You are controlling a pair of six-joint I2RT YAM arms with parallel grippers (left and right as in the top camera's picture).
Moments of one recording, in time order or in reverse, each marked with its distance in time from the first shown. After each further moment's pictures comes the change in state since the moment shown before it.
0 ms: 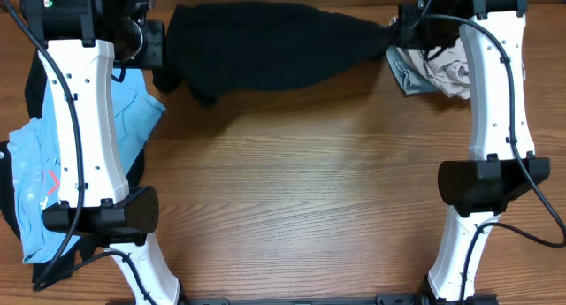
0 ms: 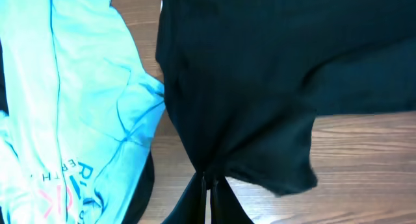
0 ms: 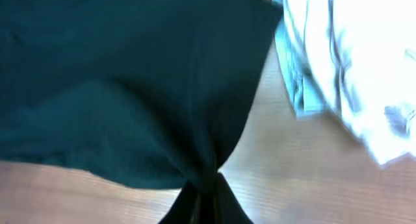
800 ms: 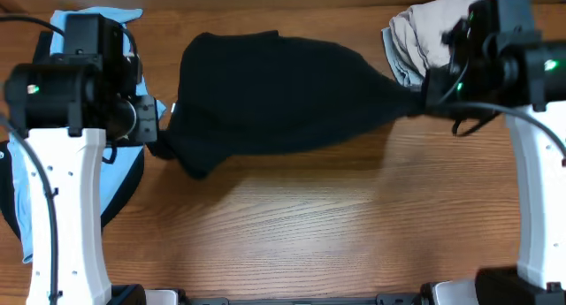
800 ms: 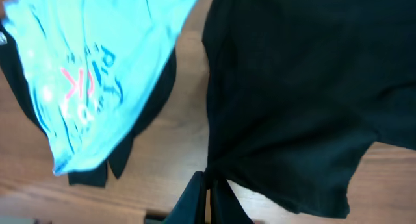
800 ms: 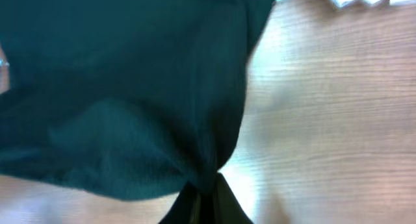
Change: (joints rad) left arm -0.027 -0.492 -0.644 0.001 -0.148 -0.126; right arm 0.027 -0.610 -0.640 -0.023 0.064 0.129
